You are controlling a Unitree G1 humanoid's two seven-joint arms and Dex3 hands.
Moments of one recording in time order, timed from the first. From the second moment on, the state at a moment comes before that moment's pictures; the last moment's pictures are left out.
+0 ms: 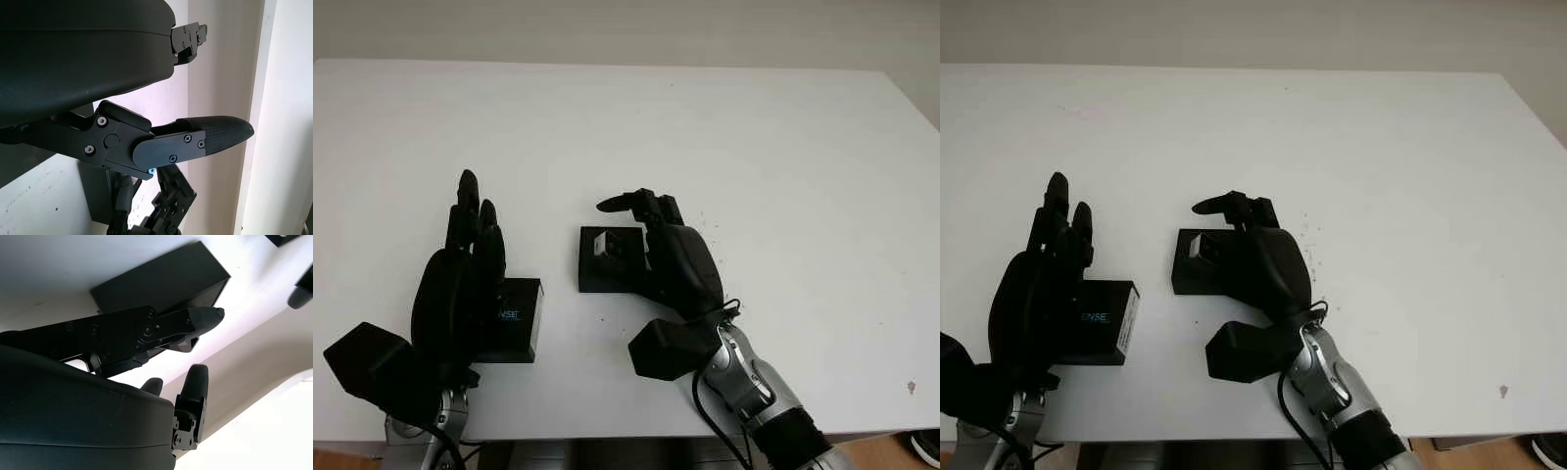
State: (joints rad) left arm 0.16 0.12 0.14 -0.38 -0.22 0.04 -0.14; right arm -0.28 -0.19 0.35 0.28 -0.70 -0.30 -0.38
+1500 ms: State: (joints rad) left arm 0.16 0.12 0.16 -0.38 -0.22 0.04 -0.14; right arm -0.23 -0.23 0.25 -0.06 -0.52 -0.05 0.04
